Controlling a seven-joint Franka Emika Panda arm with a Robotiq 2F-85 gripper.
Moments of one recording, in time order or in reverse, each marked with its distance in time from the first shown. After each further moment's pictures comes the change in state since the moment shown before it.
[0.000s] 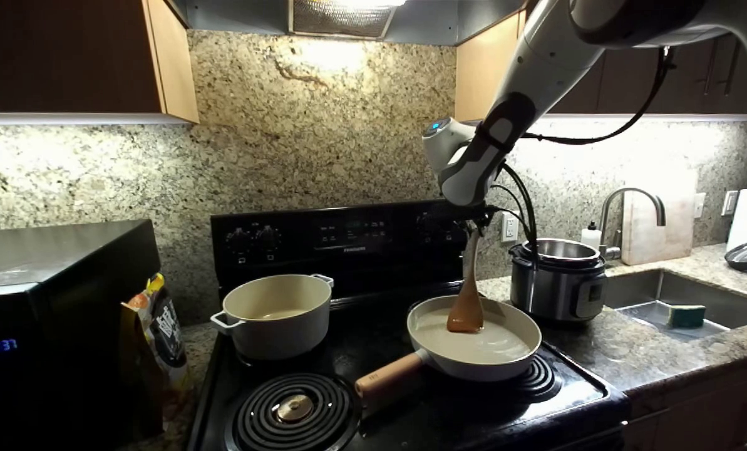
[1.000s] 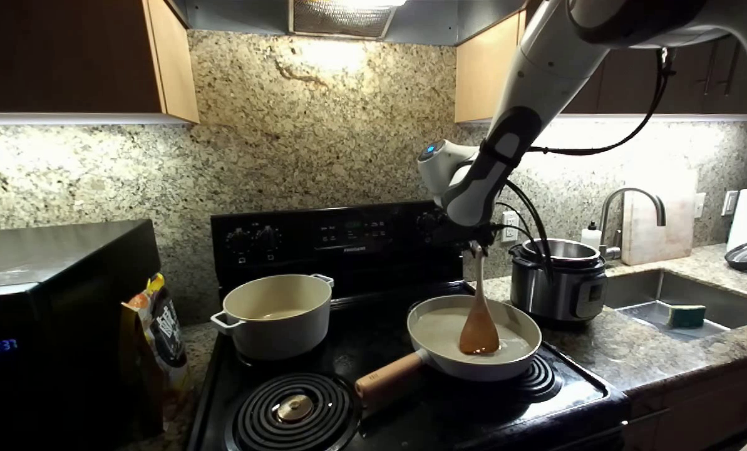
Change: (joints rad) arm -0.022 -0.001 0.056 -0.096 -0.098 -0.012 0.001
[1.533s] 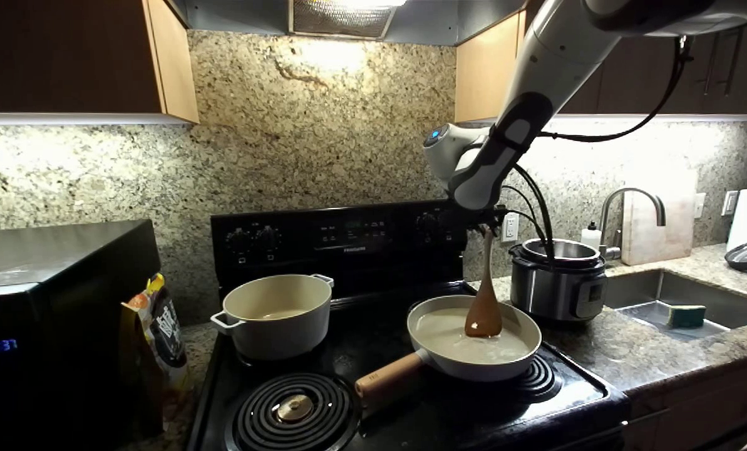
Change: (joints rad) arm -0.015 -0.041 -0.014 0.042 -0.072 -0.068 0.117
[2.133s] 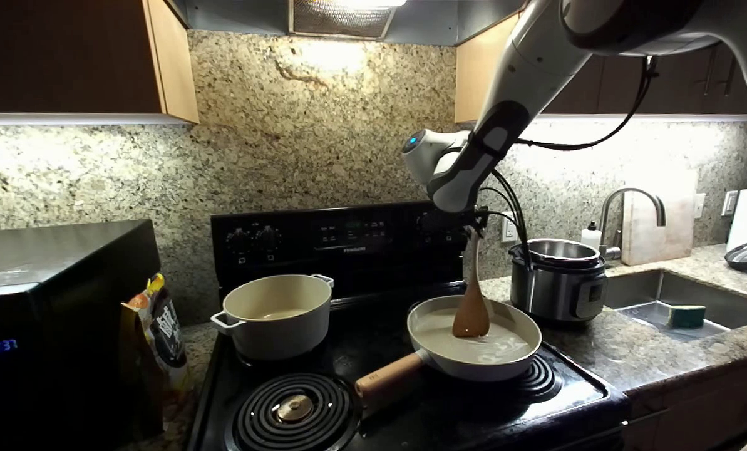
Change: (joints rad) arm 0.005 0.074 0.068 0.100 0.000 -0.099 0.002
